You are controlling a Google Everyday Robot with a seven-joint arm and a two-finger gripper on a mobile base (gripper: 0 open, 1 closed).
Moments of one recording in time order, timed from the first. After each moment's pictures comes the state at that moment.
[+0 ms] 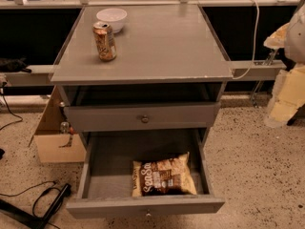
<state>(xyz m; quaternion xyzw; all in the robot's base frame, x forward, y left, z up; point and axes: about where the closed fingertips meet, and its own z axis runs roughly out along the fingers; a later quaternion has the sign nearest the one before) 0.438 -0.216 0.980 -0.60 0.78 -0.04 0.17</state>
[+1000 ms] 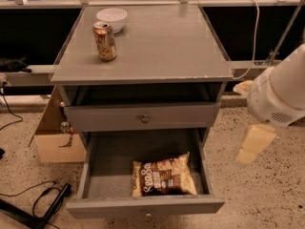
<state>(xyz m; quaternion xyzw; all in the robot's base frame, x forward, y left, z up) 0.431 -0.188 0.872 -0.62 0.76 0.00 0.18</state>
